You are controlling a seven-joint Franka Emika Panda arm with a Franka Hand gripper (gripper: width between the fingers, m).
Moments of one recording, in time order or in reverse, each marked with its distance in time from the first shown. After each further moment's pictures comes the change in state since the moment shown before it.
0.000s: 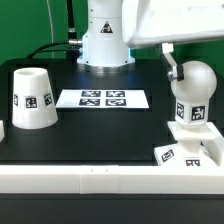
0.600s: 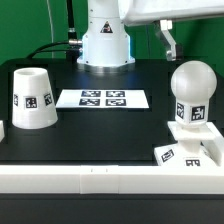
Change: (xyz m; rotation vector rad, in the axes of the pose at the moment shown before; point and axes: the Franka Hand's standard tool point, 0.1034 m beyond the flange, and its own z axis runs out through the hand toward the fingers) arm 0.012 0.004 -0.017 0.010 -0.039 0.006
